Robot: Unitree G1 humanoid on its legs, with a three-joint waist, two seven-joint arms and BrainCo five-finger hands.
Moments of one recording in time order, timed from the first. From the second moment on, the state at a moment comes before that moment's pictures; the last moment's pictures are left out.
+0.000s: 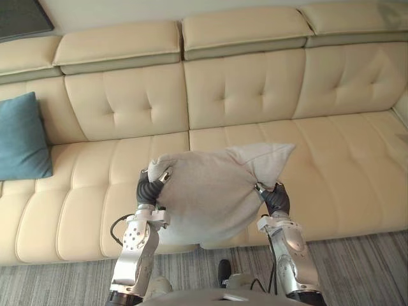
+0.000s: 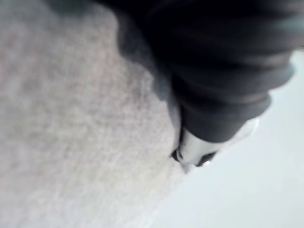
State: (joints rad) left arm 0.16 -0.02 -0.16 -0.16 -0.28 -0.04 0.15; right arm 0.14 -0.07 -0.03 -0.02 0.35 -0.06 -0.07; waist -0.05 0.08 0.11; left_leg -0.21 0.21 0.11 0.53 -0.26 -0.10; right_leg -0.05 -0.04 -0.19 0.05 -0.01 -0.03
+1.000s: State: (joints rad) left arm -0.16 0.08 -0.08 -0.13 -0.19 -0.08 0.37; right arm -0.24 -0.01 0.12 0.08 0.22 -0.06 -0.23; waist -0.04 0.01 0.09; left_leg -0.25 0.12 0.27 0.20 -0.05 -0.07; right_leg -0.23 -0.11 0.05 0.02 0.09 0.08
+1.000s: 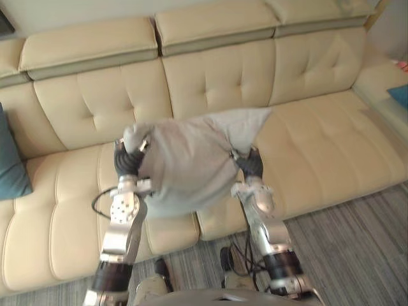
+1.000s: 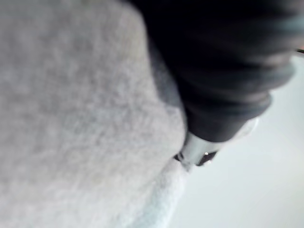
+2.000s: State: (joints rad) left arm -1.28 0.22 0.00 0.35 -0.20 -0.10 0.66; right arm -1.15 -0.02 -0.07 0.09 0.15 -0.16 -0.66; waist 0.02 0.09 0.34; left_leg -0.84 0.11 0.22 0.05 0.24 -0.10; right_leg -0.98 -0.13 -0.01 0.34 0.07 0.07
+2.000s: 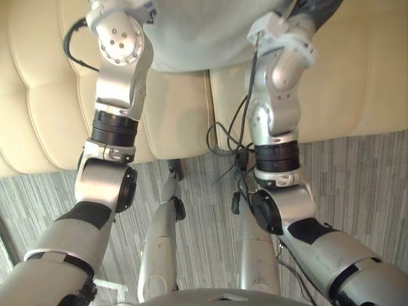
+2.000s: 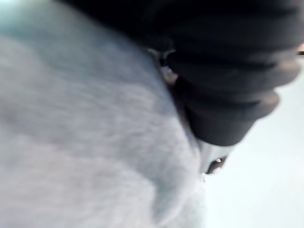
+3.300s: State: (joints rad) left arm 0.10 0.03 0.34 0.59 -0.43 -0.12 0.15; right arm 0.11 -0.06 -0.26 0.39 0.34 -0.12 -0.11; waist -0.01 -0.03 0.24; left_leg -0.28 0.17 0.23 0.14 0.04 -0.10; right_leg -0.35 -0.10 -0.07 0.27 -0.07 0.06
